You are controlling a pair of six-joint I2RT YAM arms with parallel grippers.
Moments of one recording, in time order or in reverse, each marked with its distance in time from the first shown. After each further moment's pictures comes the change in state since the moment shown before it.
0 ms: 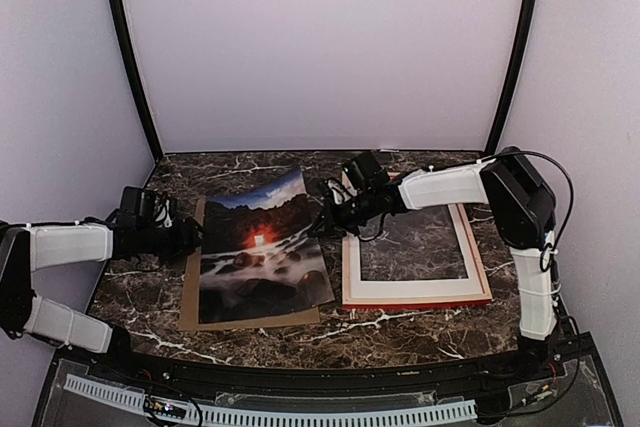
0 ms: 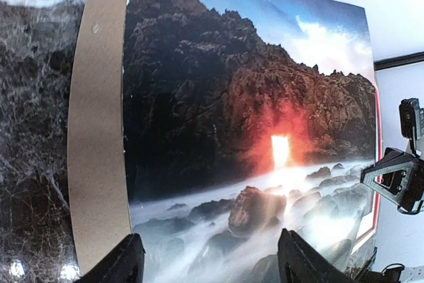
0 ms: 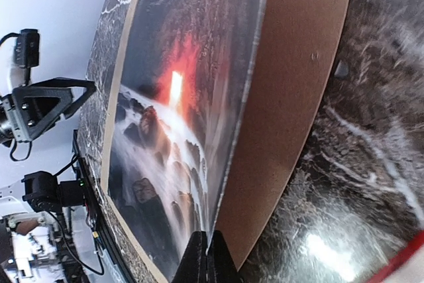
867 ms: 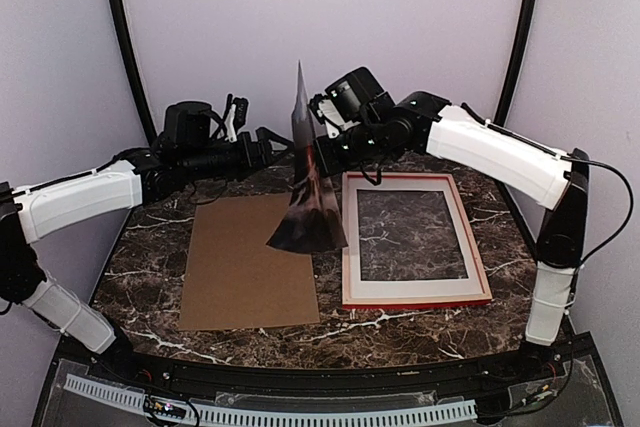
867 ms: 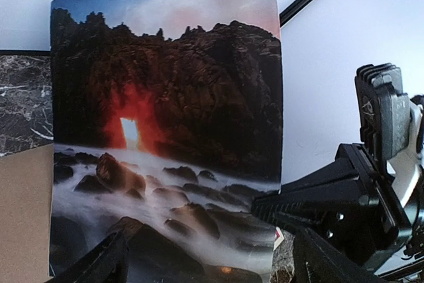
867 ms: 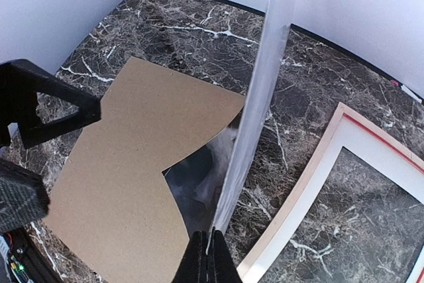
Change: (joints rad) left arm -0.459 0.153 0.624 0.049 -0.127 -0.043; right arm 0.180 -0.235 0.481 -0.622 0.755 -0.327
